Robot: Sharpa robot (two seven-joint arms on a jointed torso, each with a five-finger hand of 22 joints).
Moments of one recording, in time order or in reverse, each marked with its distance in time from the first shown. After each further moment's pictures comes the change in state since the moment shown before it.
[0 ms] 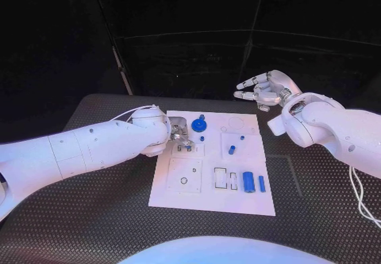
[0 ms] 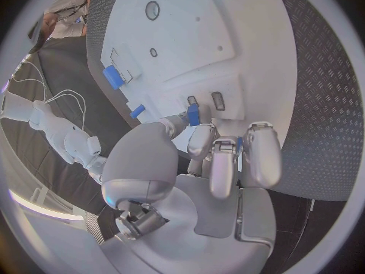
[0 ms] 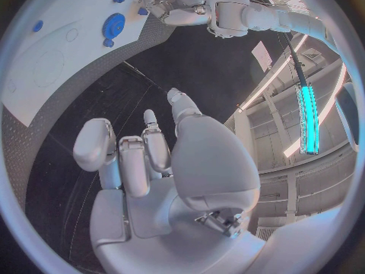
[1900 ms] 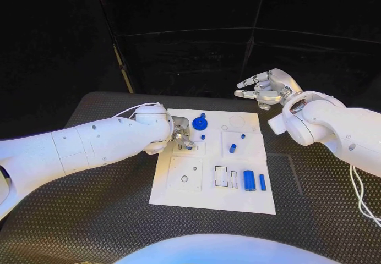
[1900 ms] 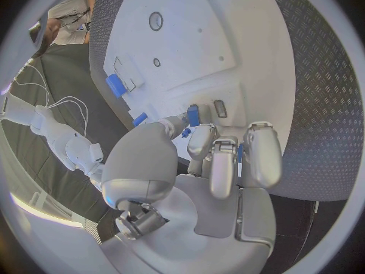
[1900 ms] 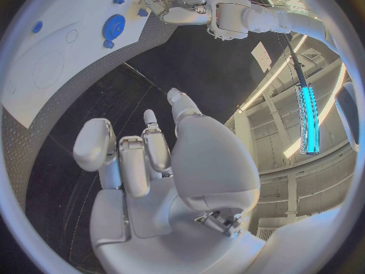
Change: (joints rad) left arm 0.005 0.009 0.001 -0.003 -0.008 0.079 0.000; left_hand -0.005 -0.003 0.004 -0.004 0.001 -0.004 0.005 0.002 0.004 -0.002 0.002 0.000 -0.004 0.000 0.000 0.000 0.000 0.000 0.000 0.000 -0.004 -0.001; right arm 0.000 0.007 0.000 -0.009 -0.004 0.011 0.000; right_hand 0.000 0.000 0.000 0.000 0.000 0.000 0.000 0.000 0.000 0.000 0.000 0.000 0.000 0.000 0.000 0.000 0.001 0.000 0.000 0.000 0.000 -0.002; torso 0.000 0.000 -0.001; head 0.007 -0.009
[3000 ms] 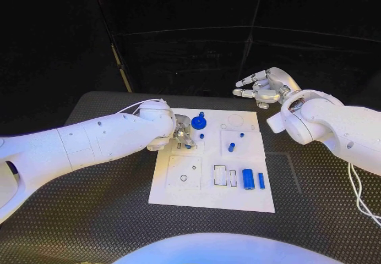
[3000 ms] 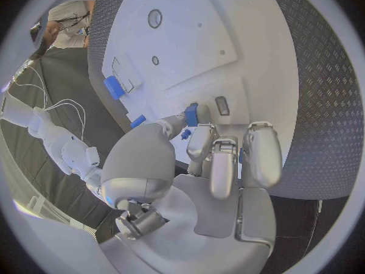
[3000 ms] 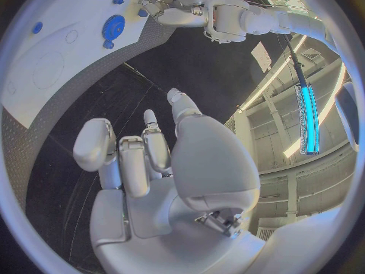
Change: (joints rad) left arm 0.010 0.050 0.002 -0.057 -0.008 0.064 -0.004; left_hand -0.059 0.019 0.029 -0.038 -0.001 0.026 -0.012 0.035 0.037 0.015 -0.001 0.002 0.008 -0.004 -0.004 0.000 0.000 0.000 0.000 0.000 0.000 0.002; right arm 0.000 0.000 0.000 0.001 0.000 0.001 -0.001; right_hand 0.000 0.000 0.000 0.000 0.000 0.000 0.000 0.000 0.000 0.000 0.000 0.000 0.000 0.000 0.000 0.000 0.000 0.000 0.000 0.000 0.000 0.000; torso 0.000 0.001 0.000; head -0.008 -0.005
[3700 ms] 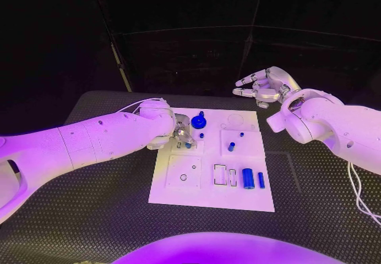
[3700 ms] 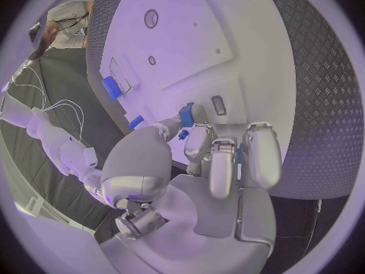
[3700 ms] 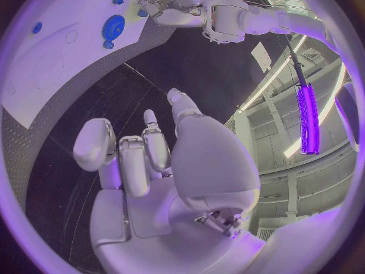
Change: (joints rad) left arm 0.001 0.008 -0.002 -0.017 -0.005 0.008 0.000; left_hand -0.146 0.011 -0.074 0.031 0.000 0.021 -0.021 0.016 0.018 0.002 -0.023 0.006 -0.008 0.000 -0.007 0.000 0.000 0.000 0.011 -0.011 0.004 0.000; right arm 0.000 -0.001 0.000 0.001 0.000 0.001 -0.001; right_hand 0.000 0.000 -0.002 0.002 0.000 0.000 0.000 0.000 -0.001 0.000 0.000 0.000 -0.001 0.000 0.000 -0.005 0.000 0.000 -0.002 -0.002 0.000 -0.001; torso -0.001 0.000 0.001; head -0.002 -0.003
